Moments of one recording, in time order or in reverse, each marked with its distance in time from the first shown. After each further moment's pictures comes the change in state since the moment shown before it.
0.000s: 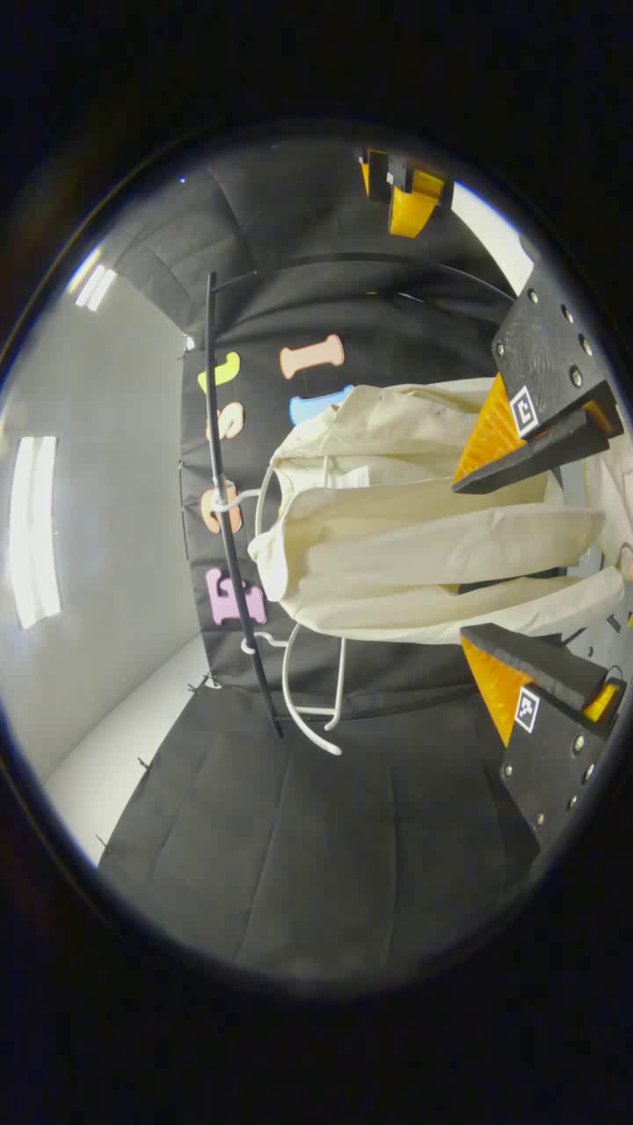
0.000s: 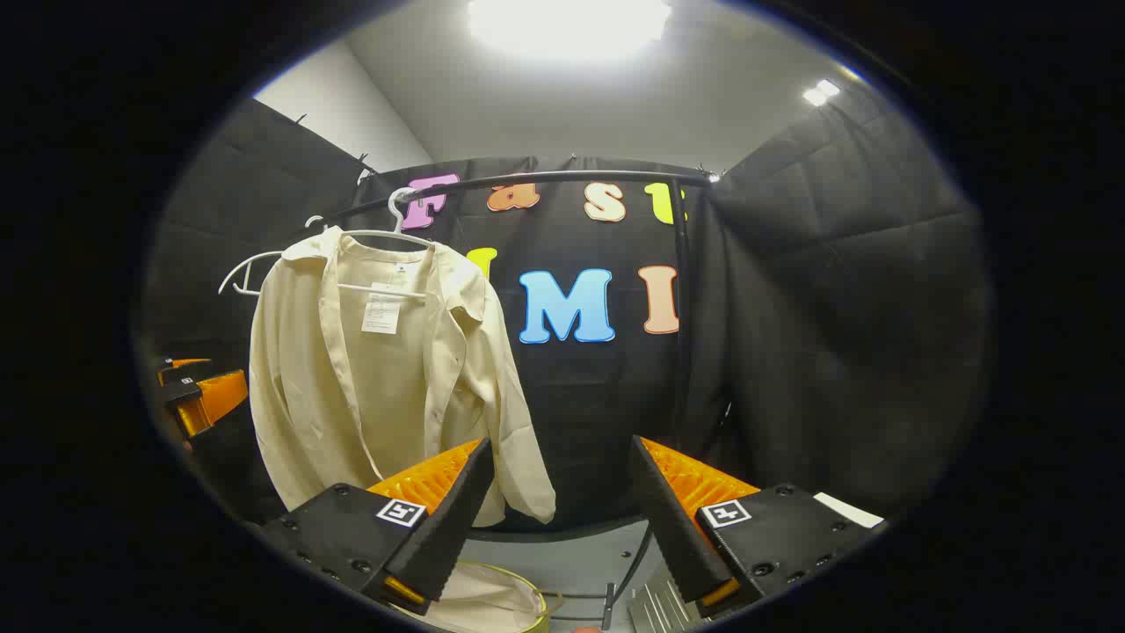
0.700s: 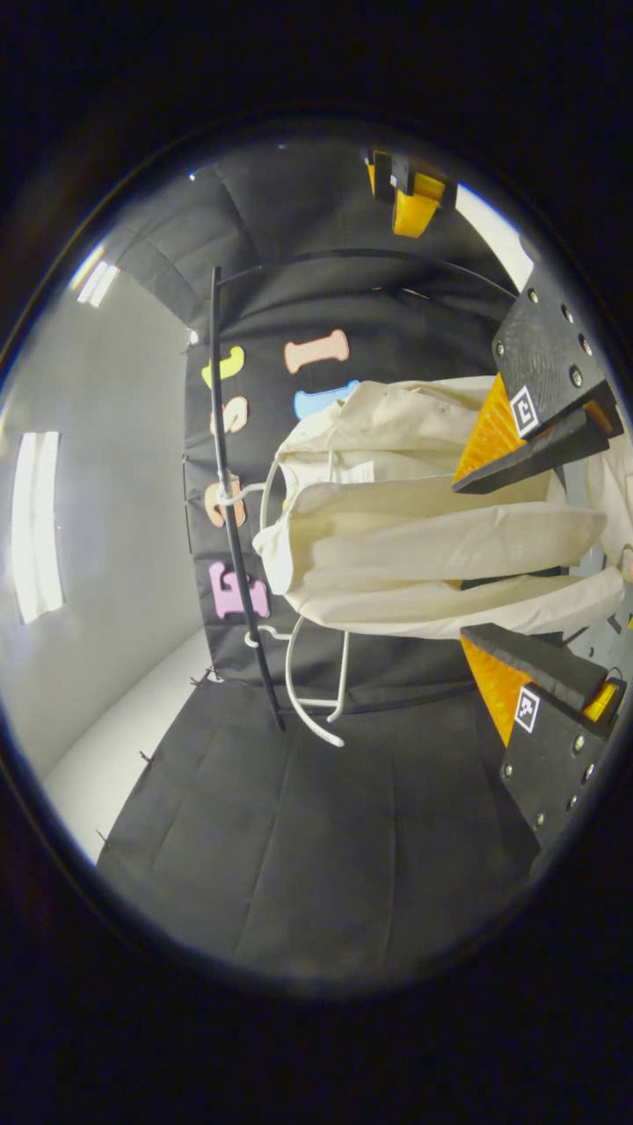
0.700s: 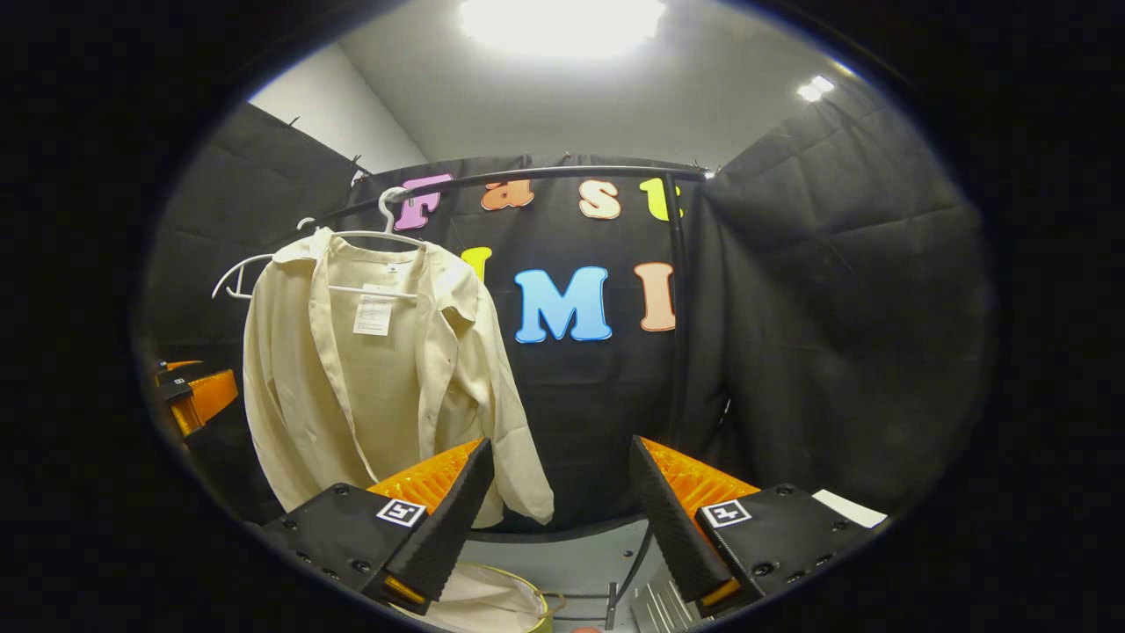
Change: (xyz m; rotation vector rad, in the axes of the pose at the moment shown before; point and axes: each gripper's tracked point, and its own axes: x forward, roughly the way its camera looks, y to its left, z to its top) left arm -0.004 0.004 0.002 -0.007 -0.015 0.015; right arm 0.004 -0.006 0.001 0.013 0.003 -0.005
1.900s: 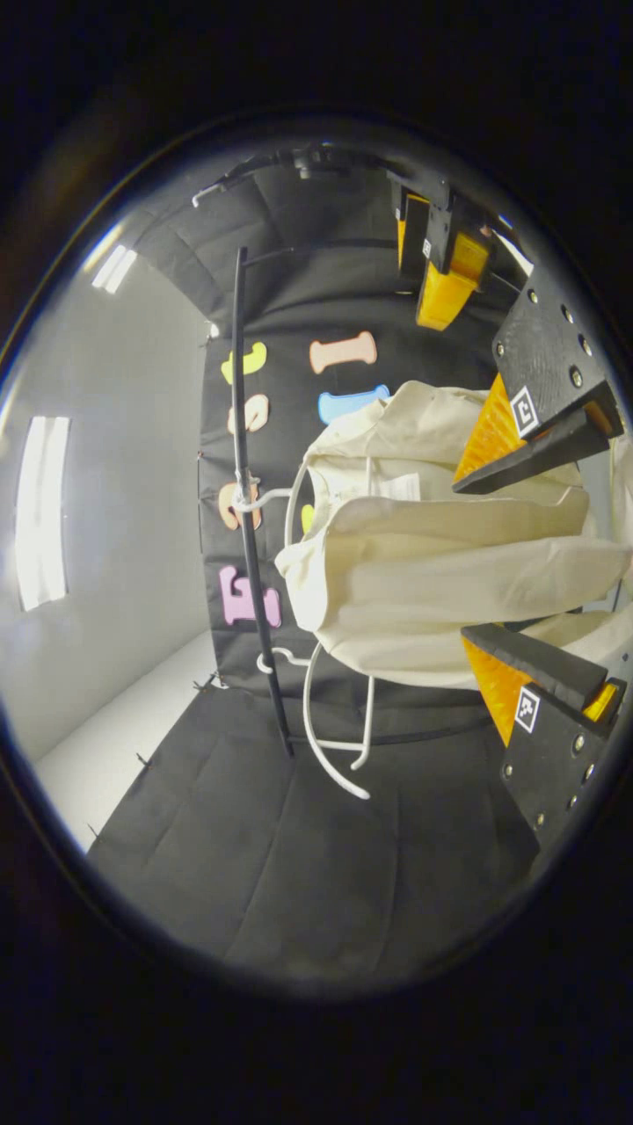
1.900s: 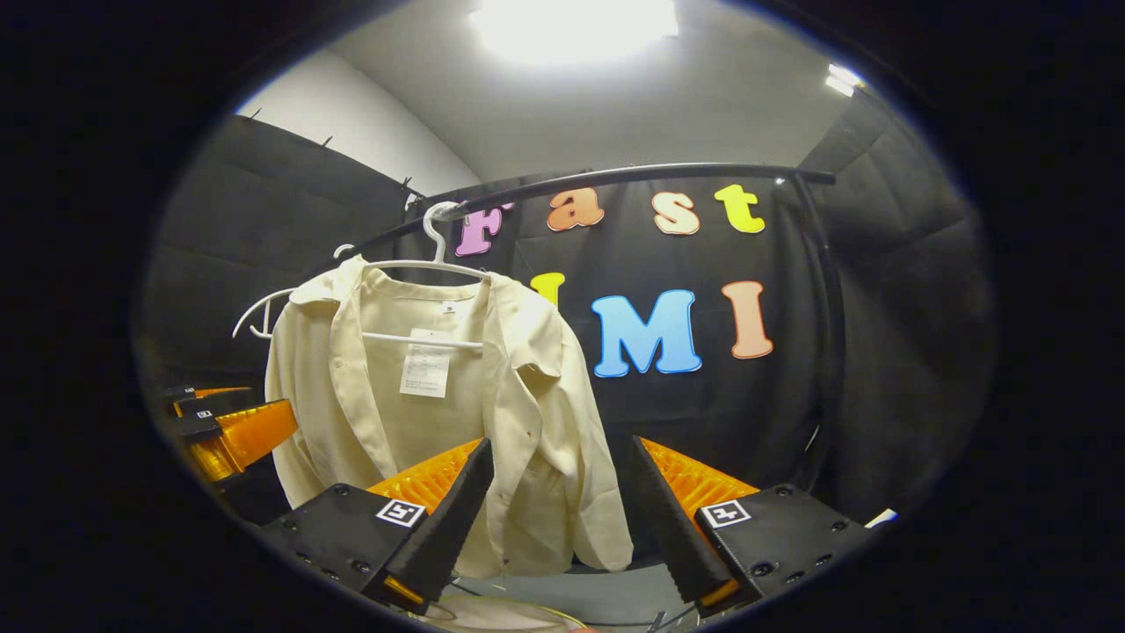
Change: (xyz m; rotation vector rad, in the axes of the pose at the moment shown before) left arm 0.063 -0.045 0.040 -0.059 -0.056 0.006; right arm 0.111 0.086 0.052 0.037 -0.074 0.279
